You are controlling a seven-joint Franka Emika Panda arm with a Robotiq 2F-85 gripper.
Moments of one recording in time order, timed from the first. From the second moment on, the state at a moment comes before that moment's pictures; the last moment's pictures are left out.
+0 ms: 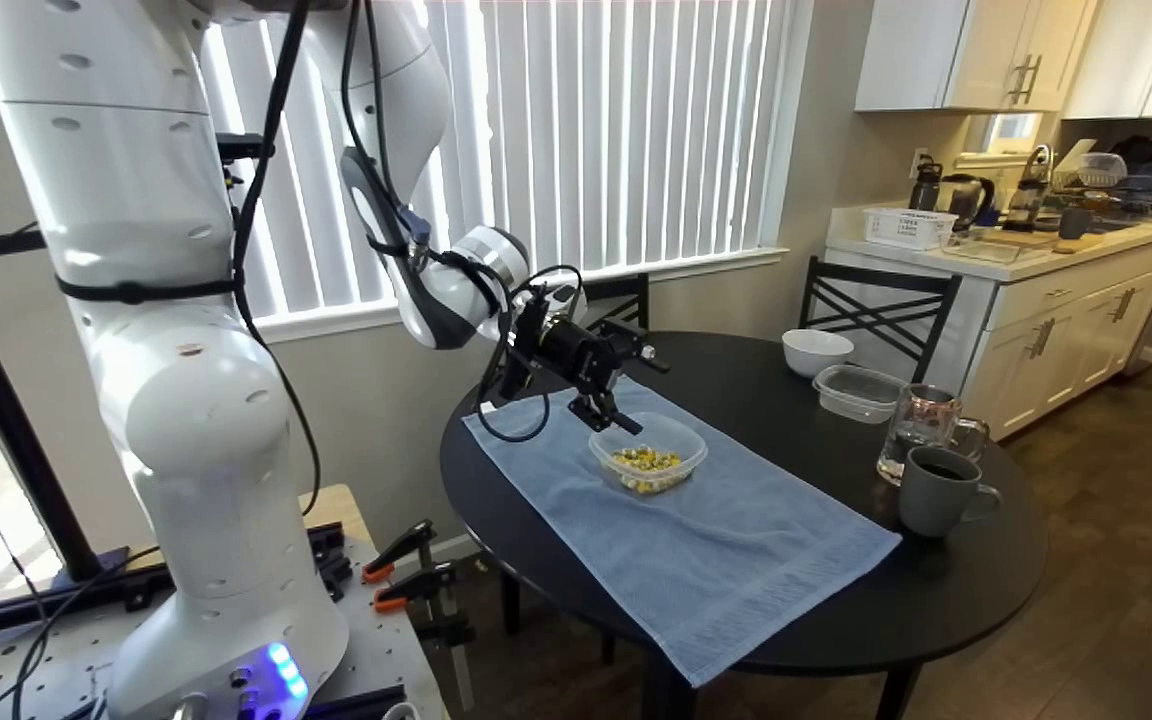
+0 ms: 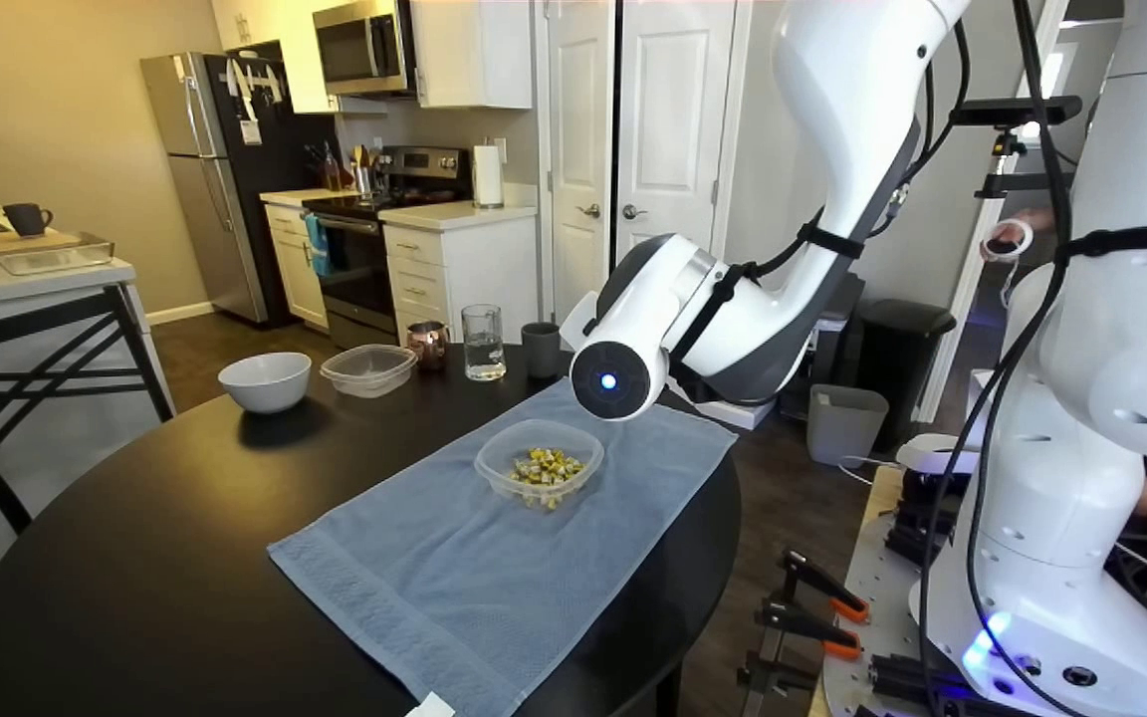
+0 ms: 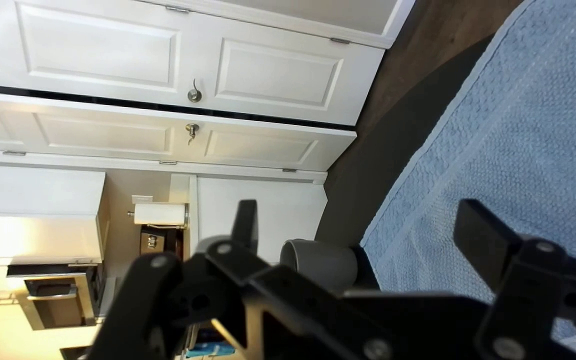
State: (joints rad) arm 0.17 0.05 0.22 -2.58 -1.44 1.81 0.90
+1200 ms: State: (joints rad) arm 0.28 0.59 0.25 -2.04 -1.52 1.51 1.25
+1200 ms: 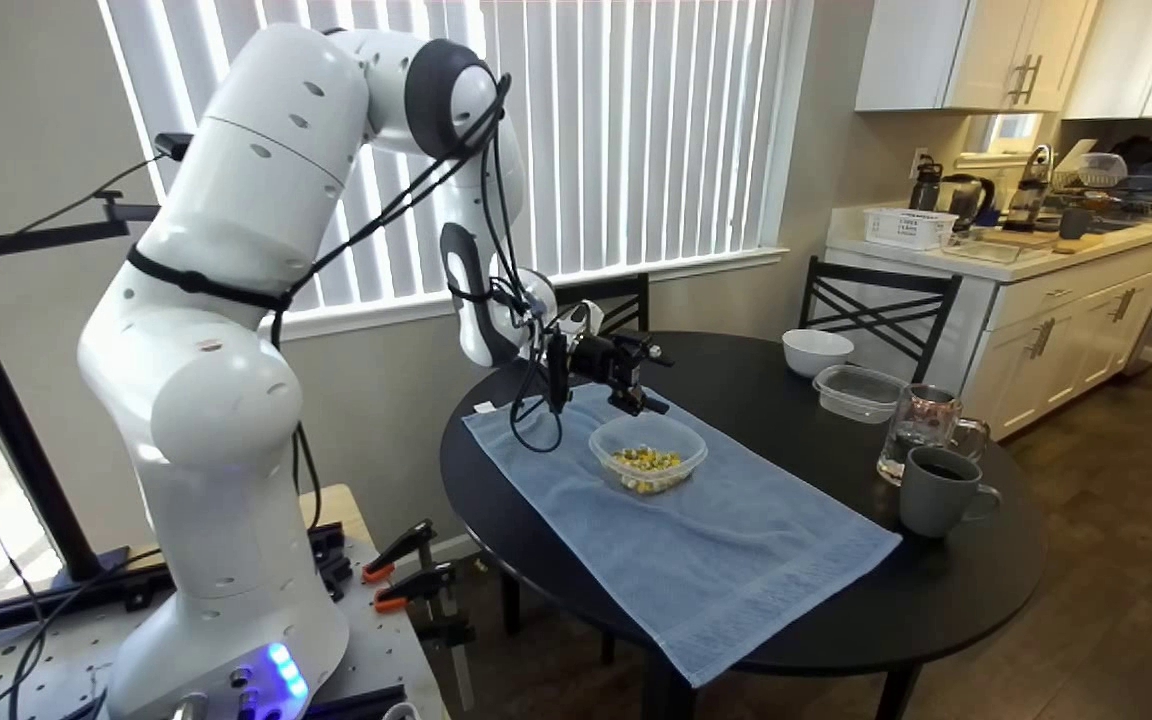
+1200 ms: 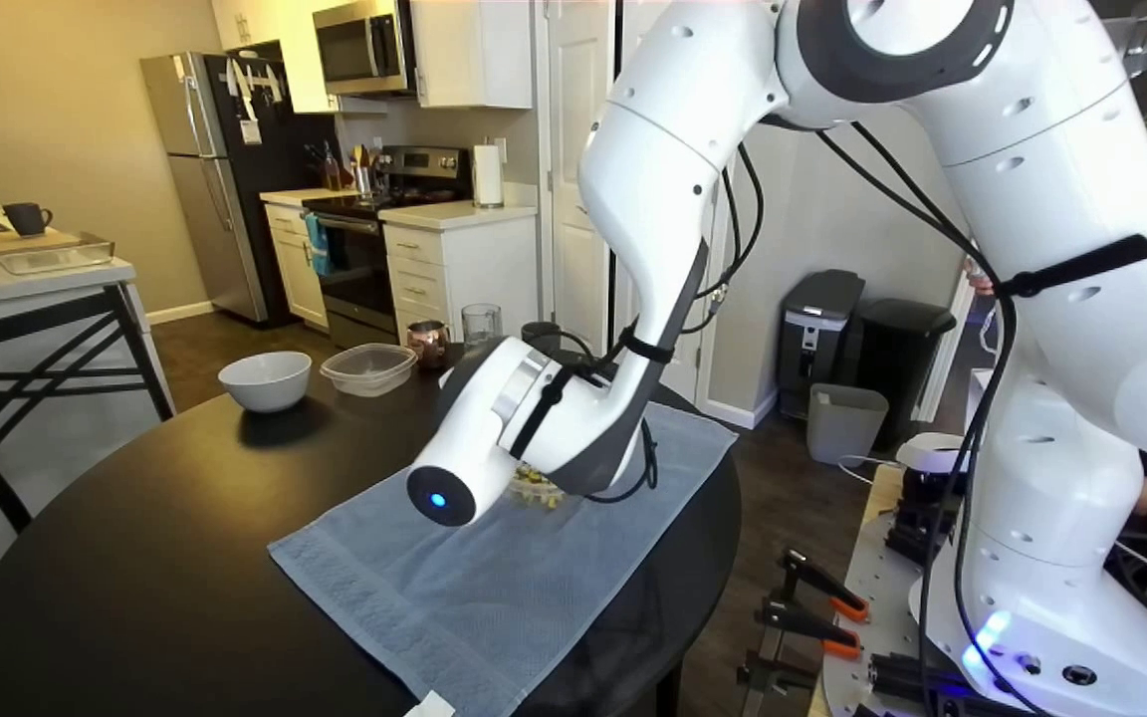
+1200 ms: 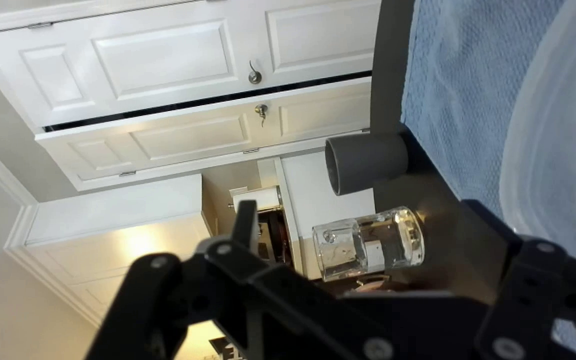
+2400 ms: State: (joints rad) arm 0.30 0.68 0.25 -1.77 -1.13 1.72 1.26
